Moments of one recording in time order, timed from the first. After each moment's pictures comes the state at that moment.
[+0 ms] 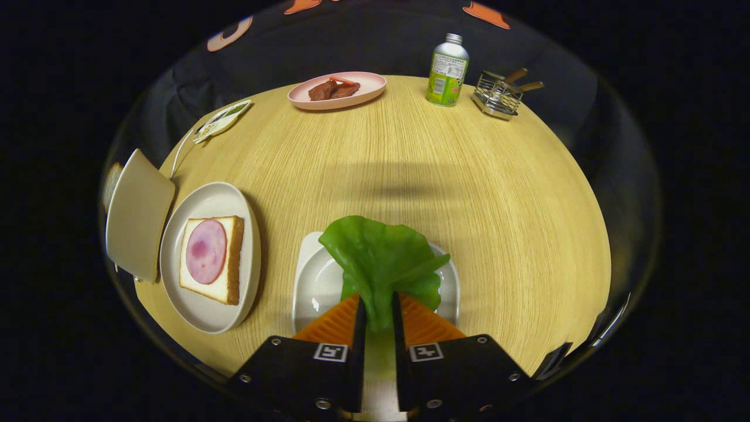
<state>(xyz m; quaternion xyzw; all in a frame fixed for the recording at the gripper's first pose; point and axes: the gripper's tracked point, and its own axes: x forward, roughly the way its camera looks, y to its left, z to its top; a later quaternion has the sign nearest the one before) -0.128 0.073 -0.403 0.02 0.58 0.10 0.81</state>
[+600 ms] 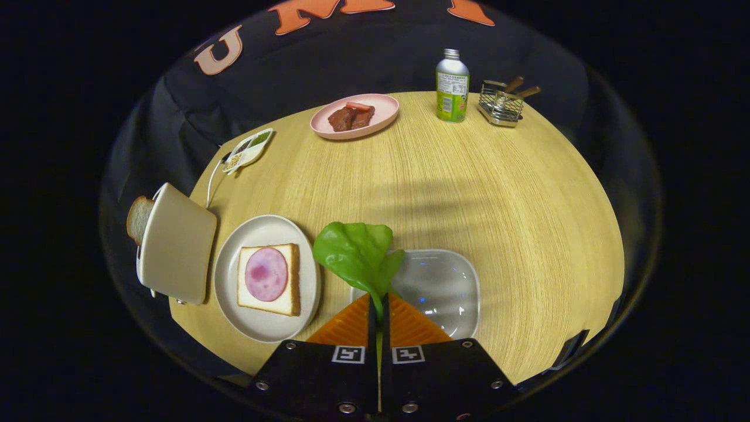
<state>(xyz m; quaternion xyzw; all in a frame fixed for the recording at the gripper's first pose) -0.122 0.111 -0.336 0.10 0.56 0.15 0.81</state>
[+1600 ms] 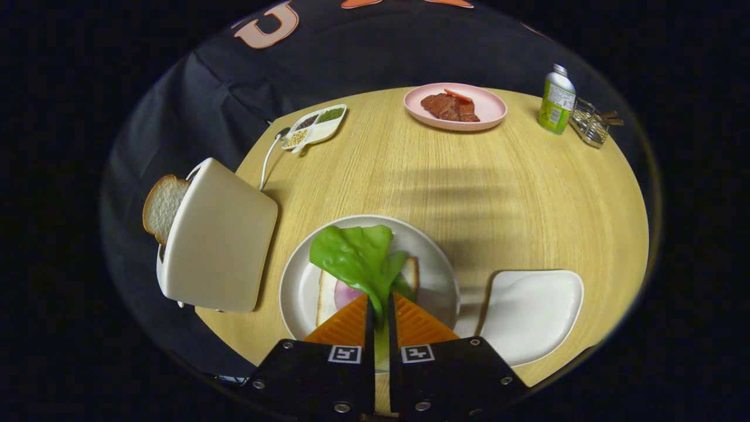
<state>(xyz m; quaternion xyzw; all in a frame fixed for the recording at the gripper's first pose) -0.131 0.255 -0.330 0.10 0.58 0.26 0.77</state>
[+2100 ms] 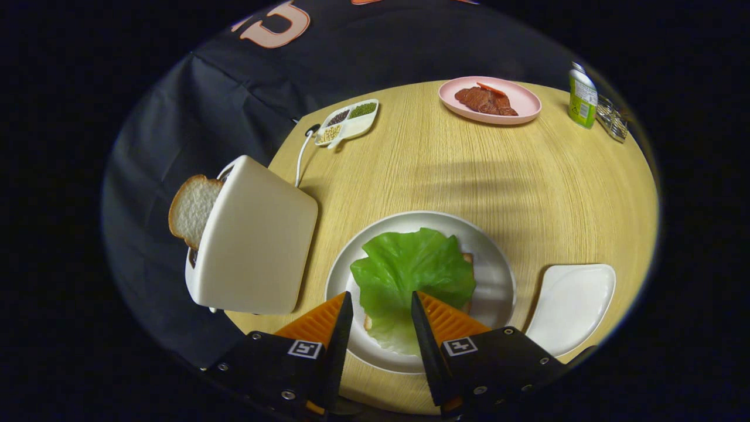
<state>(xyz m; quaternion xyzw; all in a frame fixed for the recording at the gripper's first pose) -0.131 0.287 -0.300 0.15 0.56 0.30 0.76</state>
